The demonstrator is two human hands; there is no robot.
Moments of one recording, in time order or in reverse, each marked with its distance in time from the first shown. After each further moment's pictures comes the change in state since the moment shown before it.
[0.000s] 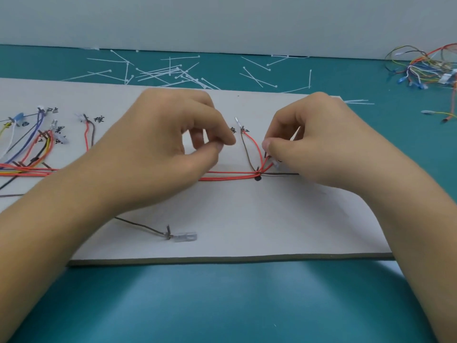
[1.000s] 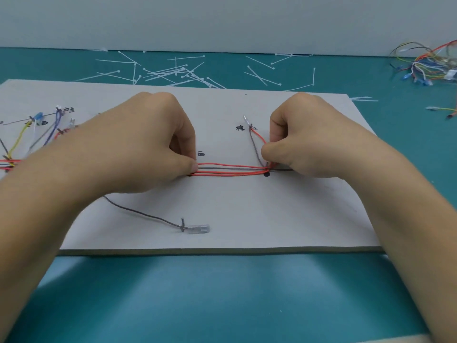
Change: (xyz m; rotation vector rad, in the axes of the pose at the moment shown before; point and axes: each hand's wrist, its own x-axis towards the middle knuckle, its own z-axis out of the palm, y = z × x) left_hand -0.001 -0.005 -0.023 0.258 -0.237 -0.423; right_hand 0.010 -0.010 0.007 -0.105 -0.072 0.049
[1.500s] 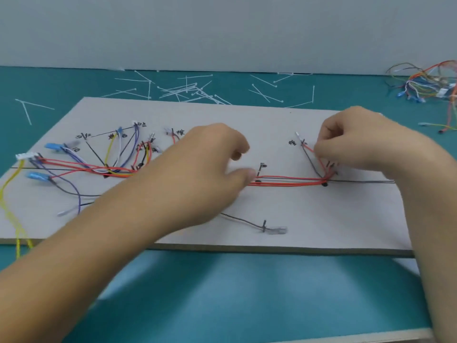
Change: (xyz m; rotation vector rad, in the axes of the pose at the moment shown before) left_hand -0.021 0.040 0.020 -0.205 0.085 0.093; right_hand -0.008 0.041 -0.040 -0.010 0.019 0.238
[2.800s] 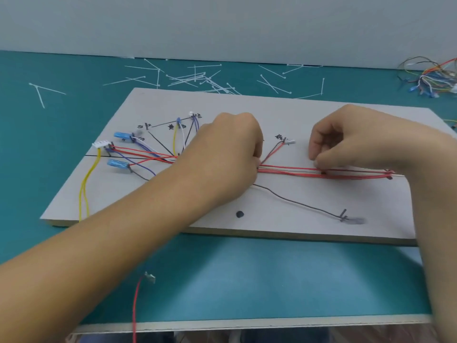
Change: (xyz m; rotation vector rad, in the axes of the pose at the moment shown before) left_hand 0.014 0.012 0.023 0.103 0.040 -0.067; right_hand -0.006 0.002 -0.002 -0.022 -0.218 -0.254
